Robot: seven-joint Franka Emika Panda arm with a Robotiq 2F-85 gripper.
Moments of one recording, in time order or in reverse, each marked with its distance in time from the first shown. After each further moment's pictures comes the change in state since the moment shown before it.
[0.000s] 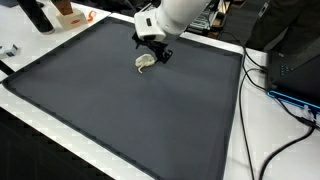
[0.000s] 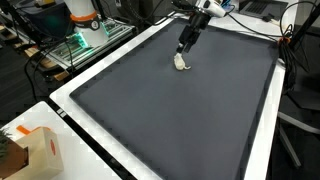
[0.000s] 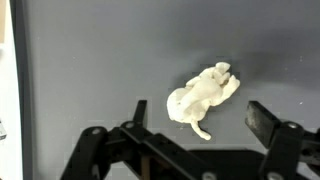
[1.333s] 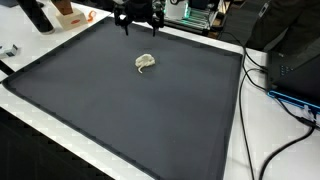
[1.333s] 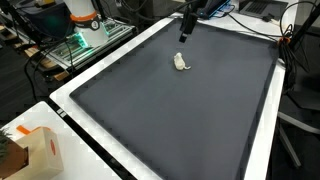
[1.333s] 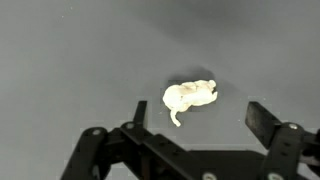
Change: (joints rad) arm -0.224 -0.212 0.086 -0.042 0.285 -0.024 -0.835
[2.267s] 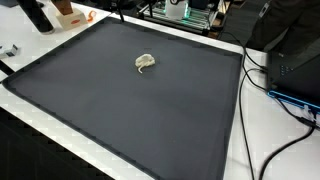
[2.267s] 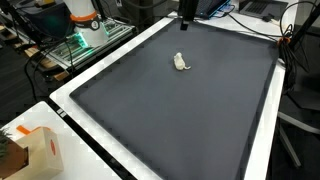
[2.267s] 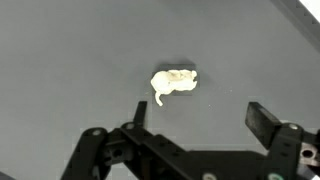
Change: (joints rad) arm -0.082 -0.129 0.003 -0.041 0.175 0.001 -0.320
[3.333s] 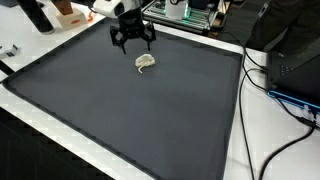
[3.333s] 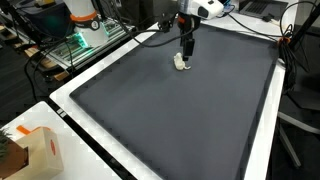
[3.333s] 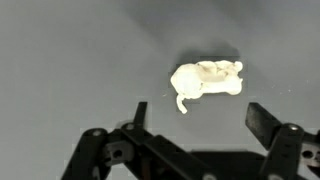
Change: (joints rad) arm -0.024 0.154 0.004 -0.138 0.005 0.409 -0.001
